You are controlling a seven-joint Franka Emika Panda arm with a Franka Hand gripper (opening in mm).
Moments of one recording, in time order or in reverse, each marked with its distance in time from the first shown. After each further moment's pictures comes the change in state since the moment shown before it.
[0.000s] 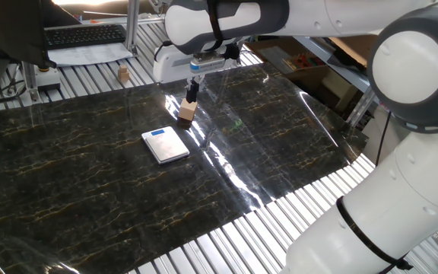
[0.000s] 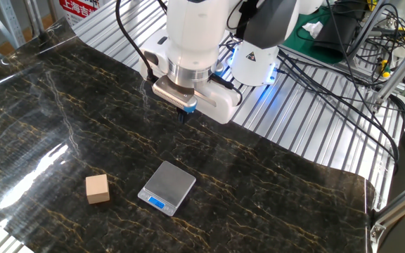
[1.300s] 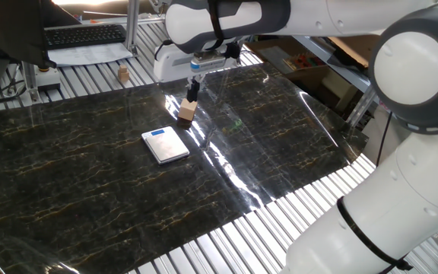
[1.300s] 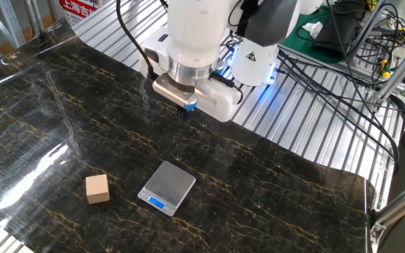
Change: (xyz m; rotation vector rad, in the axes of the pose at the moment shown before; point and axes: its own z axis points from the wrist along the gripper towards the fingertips) arm 0.002 -0.002 -0.006 0.012 0.000 0.006
